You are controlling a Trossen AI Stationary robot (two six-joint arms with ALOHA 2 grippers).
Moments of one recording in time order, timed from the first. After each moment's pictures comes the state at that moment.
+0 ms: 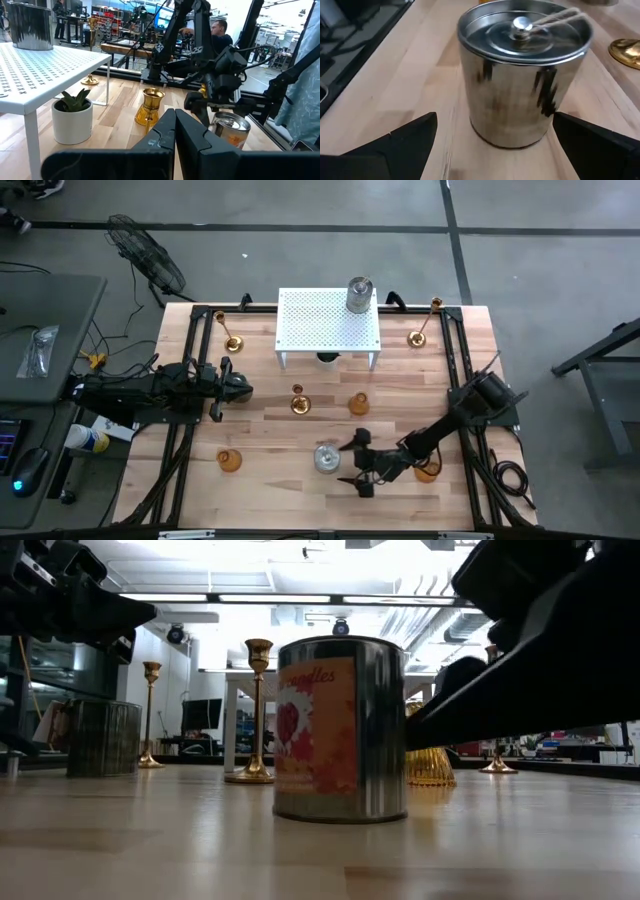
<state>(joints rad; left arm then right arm) -0.02 0.01 0.01 0.05 -0.01 -0.17 0.60 1.95 0.74 0.74 0.49 0.35</state>
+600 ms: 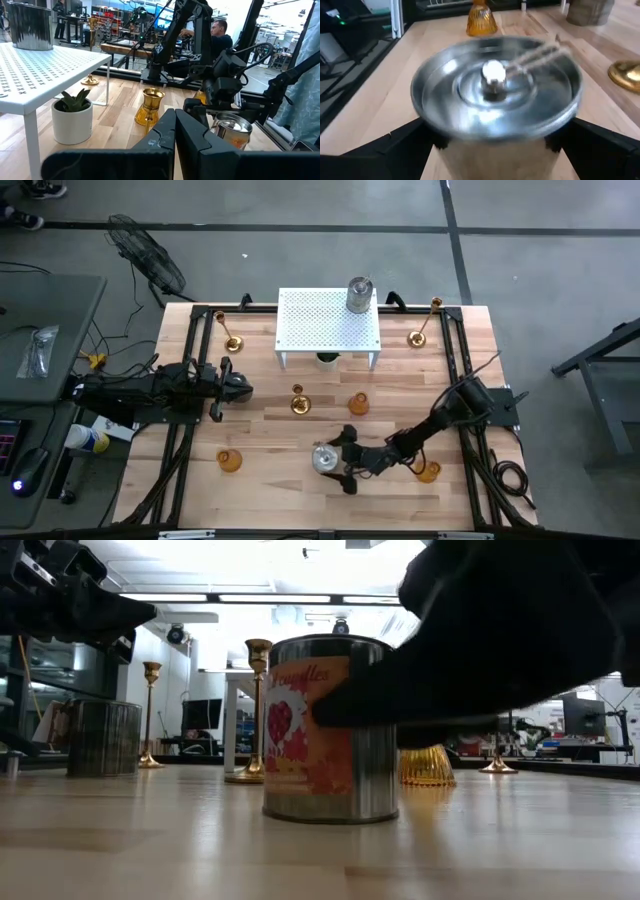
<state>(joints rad) -0.02 0.01 0.01 0.05 -0.01 -0.17 0.52 2.07 0.83 0.91 0.46 0.31</state>
